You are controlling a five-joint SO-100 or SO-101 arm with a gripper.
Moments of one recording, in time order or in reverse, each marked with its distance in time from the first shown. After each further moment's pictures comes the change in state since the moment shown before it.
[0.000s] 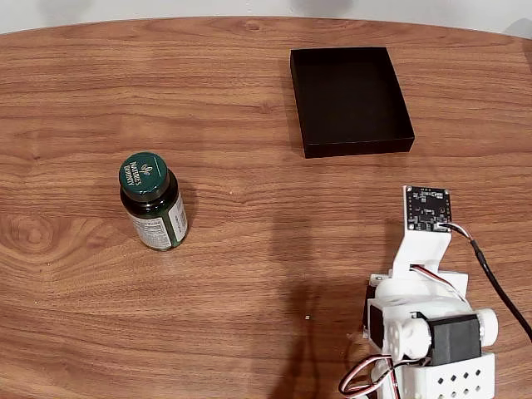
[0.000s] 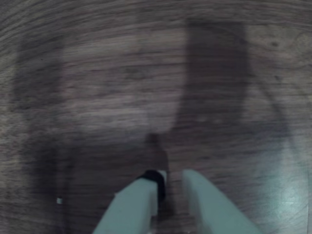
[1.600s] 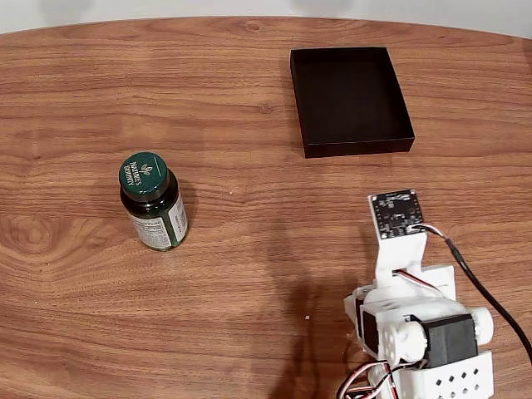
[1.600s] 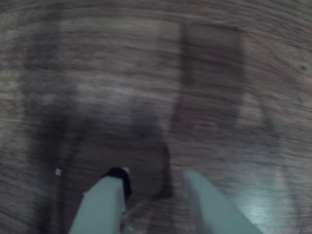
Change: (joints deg) arm -4.4 0.0 0.3 -0.5 10.6
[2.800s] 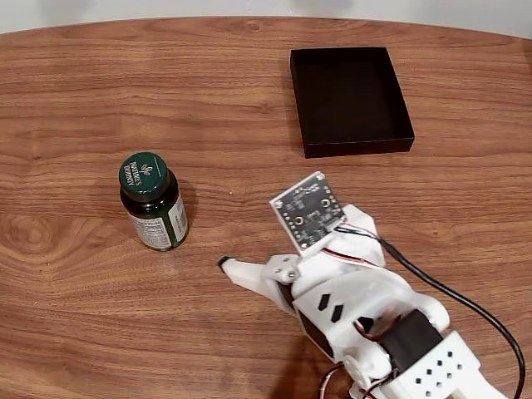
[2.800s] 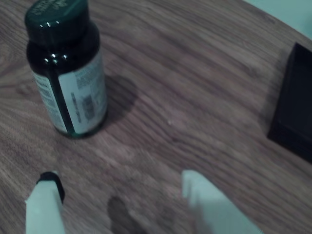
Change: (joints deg) arm -26.6 -15.6 0.1 -49.5 2.9
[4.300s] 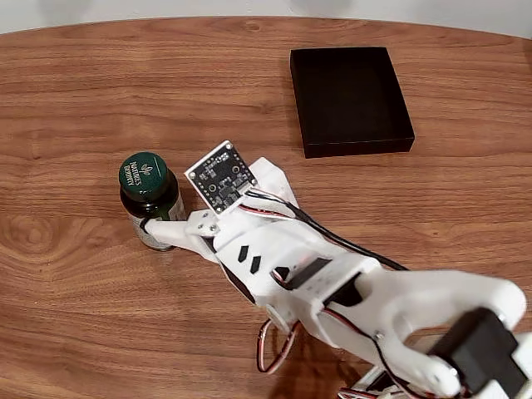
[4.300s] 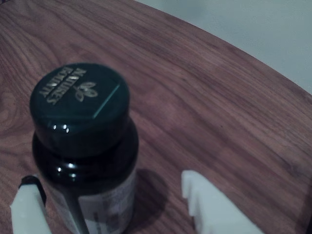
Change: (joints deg) arm -6.3 -72.1 -20.5 -62.9 1.6
